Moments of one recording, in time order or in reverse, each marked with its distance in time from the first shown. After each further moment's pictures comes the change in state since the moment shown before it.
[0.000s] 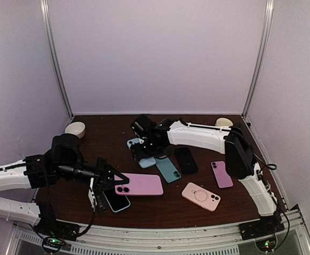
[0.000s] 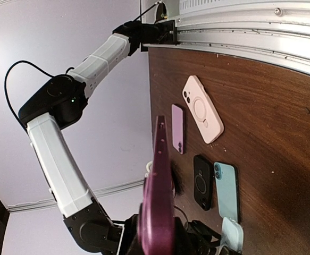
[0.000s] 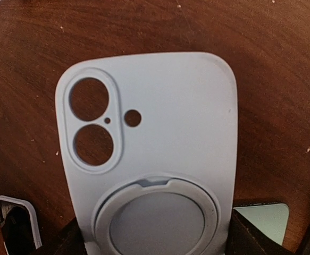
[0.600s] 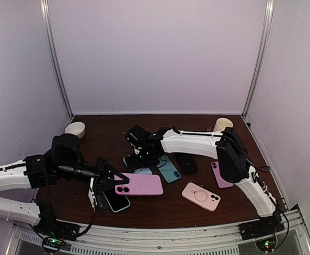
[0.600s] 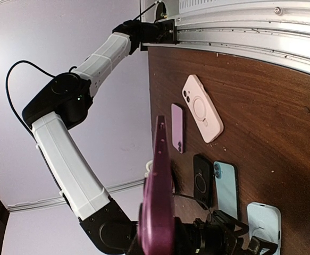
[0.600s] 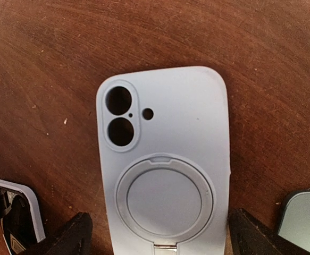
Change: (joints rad) left arm 0.000 0.000 0.000 -0.001 -0.003 0.000; right arm 0.036 0.073 0.001 -0.008 -0.088 0.066
